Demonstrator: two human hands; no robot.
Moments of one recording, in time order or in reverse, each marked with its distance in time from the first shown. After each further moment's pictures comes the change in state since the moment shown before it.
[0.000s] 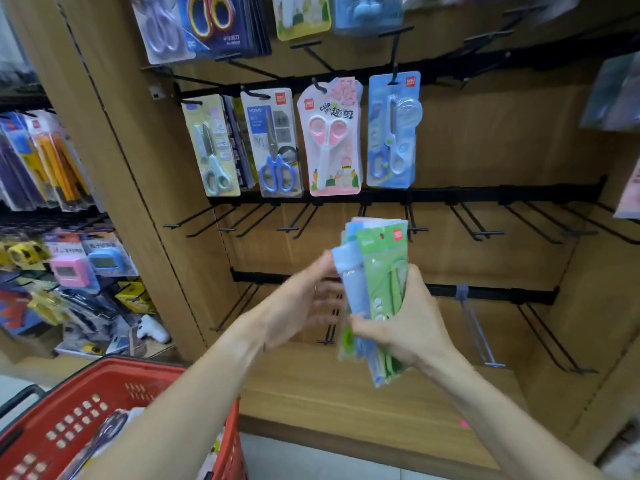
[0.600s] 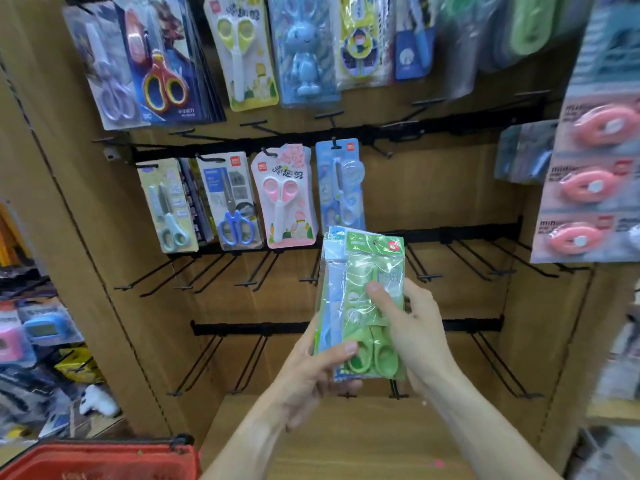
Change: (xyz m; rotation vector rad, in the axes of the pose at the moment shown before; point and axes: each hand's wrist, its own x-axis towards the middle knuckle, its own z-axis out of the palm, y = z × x) left_hand 0.010 -0.015 0.073 -0.266 -0.086 0.184; right_hand 0.021 -0.017 -0.051 0.516 0.222 0.049
